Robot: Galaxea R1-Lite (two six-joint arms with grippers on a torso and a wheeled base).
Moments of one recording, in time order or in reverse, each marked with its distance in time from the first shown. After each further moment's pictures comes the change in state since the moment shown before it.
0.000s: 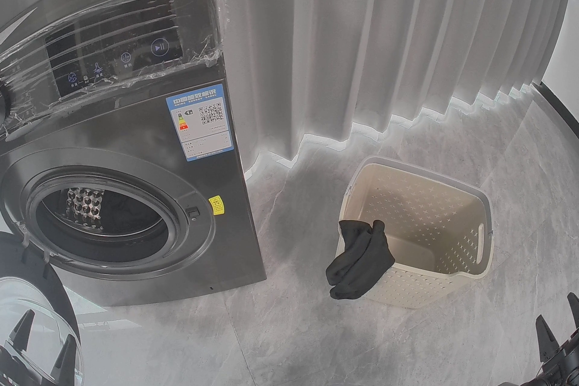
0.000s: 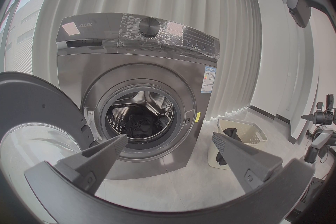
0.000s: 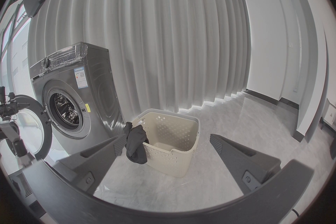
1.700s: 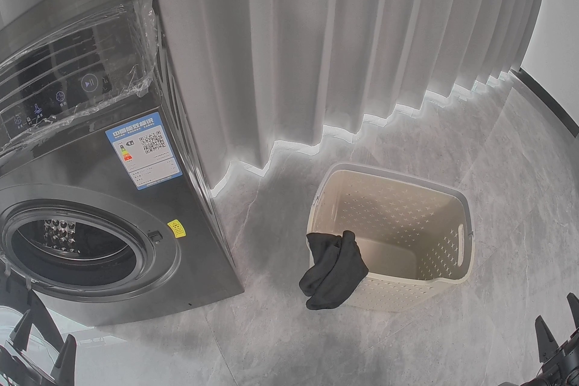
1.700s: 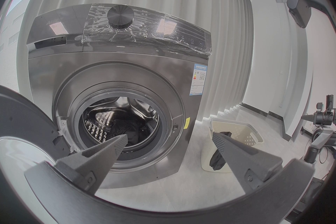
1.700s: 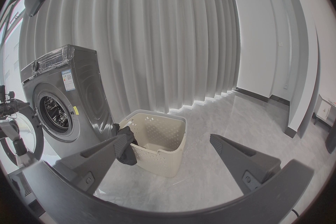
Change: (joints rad) left arm 0.000 0.001 0.000 0.000 -0.002 -0.002; right arm -0.001 0.001 0.002 0.000 0.001 -0.006
